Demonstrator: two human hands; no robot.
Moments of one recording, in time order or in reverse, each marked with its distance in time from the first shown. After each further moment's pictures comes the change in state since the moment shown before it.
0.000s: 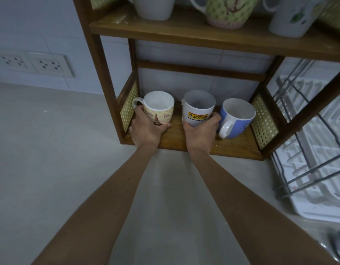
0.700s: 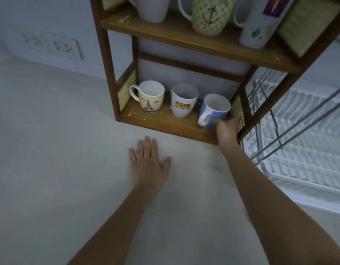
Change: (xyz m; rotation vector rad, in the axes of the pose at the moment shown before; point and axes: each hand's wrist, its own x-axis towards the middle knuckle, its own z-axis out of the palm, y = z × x) left_hand -0.184 -0.005 -0.032 0.580 -0.336 0.162; right_hand 0.045 0.025 -0.124 0.240 -0.254 0.243
